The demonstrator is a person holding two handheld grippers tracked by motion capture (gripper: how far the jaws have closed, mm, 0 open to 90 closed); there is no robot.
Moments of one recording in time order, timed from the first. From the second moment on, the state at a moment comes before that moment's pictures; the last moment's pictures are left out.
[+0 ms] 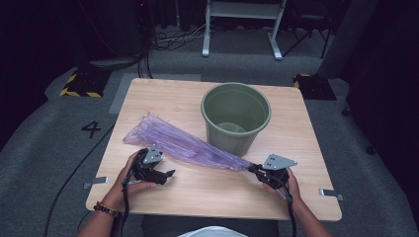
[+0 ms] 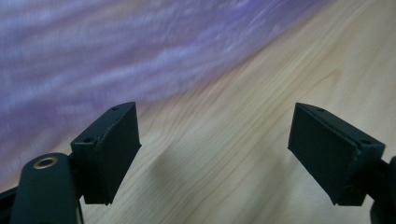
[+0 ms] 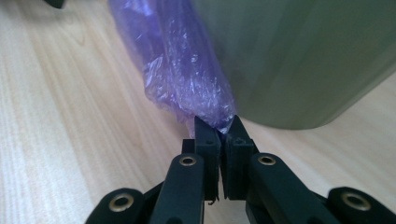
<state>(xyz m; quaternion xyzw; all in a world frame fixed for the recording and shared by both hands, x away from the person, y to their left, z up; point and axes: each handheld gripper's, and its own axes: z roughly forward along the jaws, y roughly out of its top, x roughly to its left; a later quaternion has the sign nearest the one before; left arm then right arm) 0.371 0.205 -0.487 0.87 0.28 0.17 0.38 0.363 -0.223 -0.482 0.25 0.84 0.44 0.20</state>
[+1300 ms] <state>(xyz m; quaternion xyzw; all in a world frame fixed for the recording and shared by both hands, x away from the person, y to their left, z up) 0.407 0.095 -0.458 0.90 0.15 0.17 0.38 0.360 -0.209 -0.403 0.11 0.81 0.52 0.23</state>
